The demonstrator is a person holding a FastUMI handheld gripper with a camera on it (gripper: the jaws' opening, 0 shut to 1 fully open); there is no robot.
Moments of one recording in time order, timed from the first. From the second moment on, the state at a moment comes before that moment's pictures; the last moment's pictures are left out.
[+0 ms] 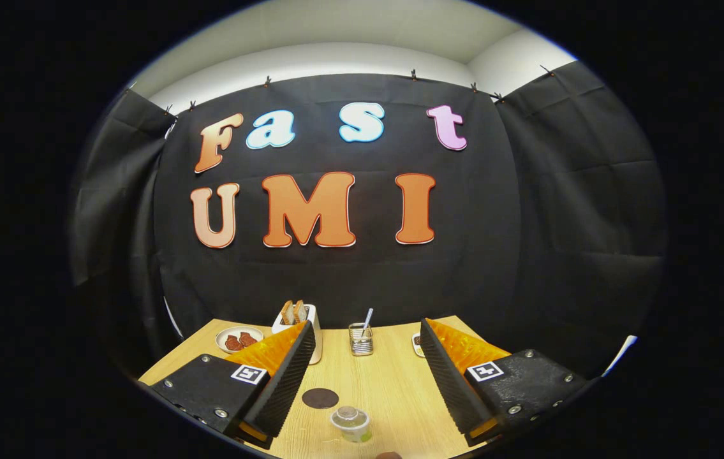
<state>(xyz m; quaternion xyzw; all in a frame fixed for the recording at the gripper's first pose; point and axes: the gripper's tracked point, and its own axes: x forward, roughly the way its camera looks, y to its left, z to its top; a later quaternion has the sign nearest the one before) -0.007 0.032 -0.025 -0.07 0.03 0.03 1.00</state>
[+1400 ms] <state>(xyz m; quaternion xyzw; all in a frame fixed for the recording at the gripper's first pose) -0.026 0.015 -0.253 -0.14 0.19 0.05 0.97</state>
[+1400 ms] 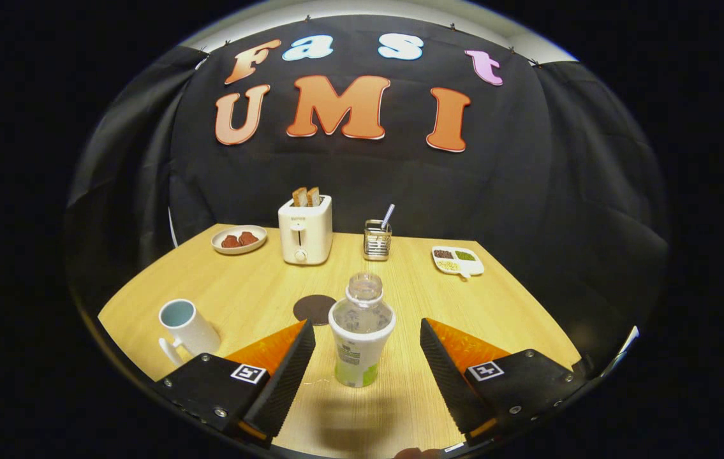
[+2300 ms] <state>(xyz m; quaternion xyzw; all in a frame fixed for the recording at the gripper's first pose) 0.025 0.018 -0.320 -0.10 0.24 0.03 0.97</state>
